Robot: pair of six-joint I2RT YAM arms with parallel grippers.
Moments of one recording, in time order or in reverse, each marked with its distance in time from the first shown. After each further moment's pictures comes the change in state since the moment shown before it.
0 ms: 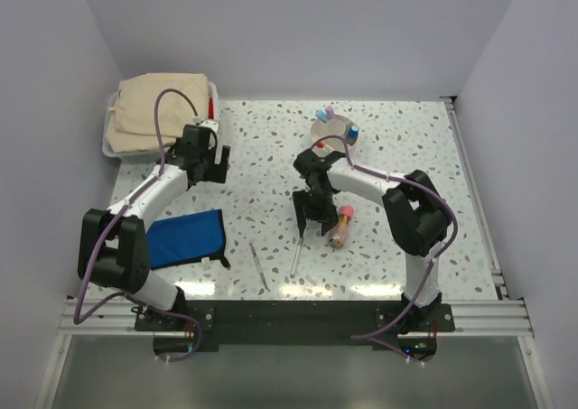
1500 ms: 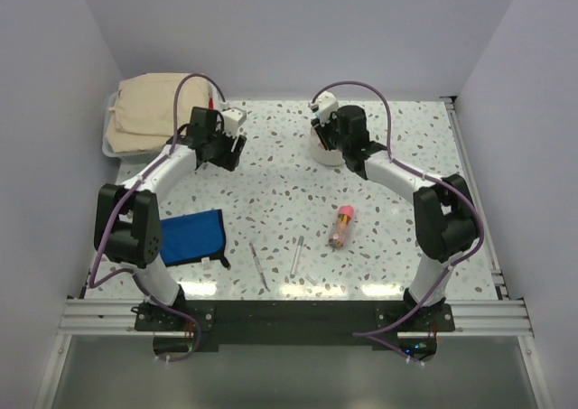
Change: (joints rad) left arm -0.002 0.190 0.211 0.002 0.365 0.236; right arm -0.240 -0.146 -0.140 1.119 0.240 -0.868
